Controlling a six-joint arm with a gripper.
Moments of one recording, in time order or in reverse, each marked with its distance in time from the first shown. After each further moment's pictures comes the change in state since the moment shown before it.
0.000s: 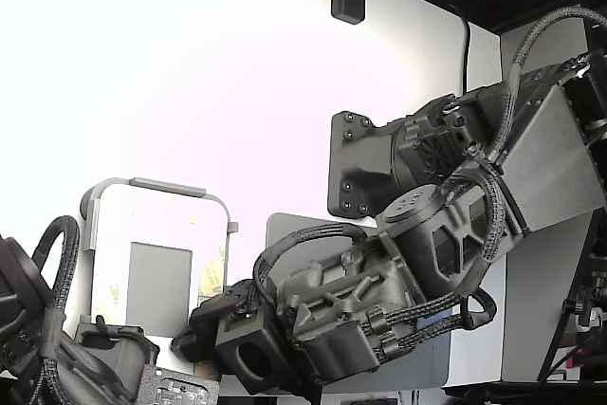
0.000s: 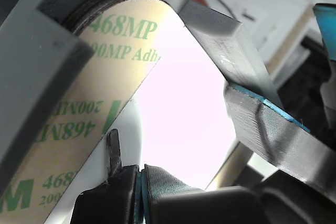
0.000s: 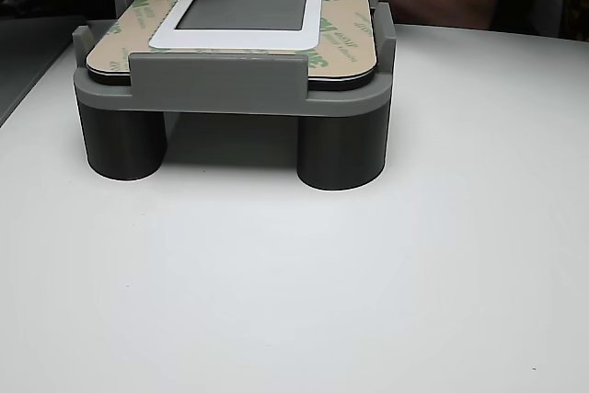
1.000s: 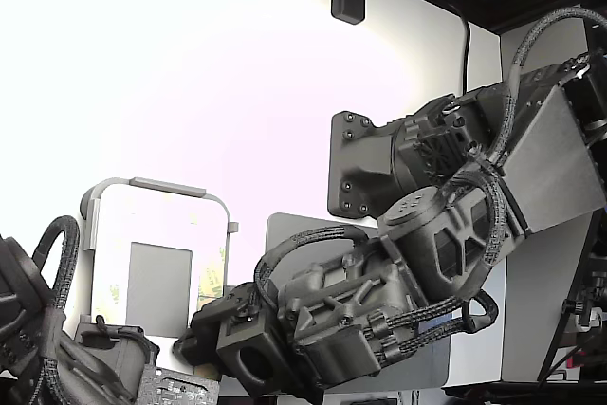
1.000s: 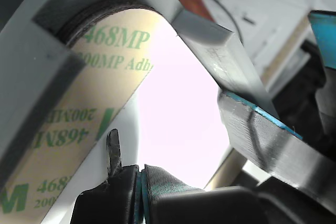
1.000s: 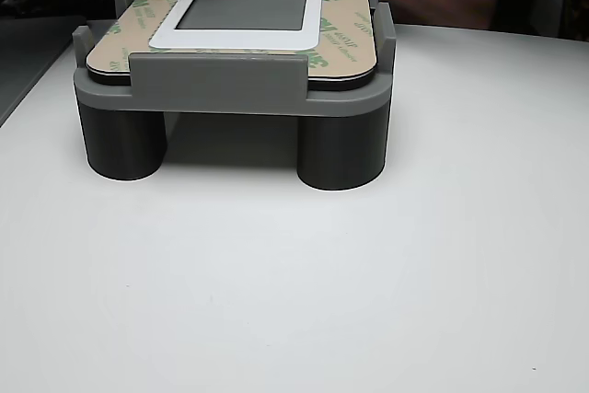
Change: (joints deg) arm 0.2 -0.3 -1.0 1.1 -0.2 0.0
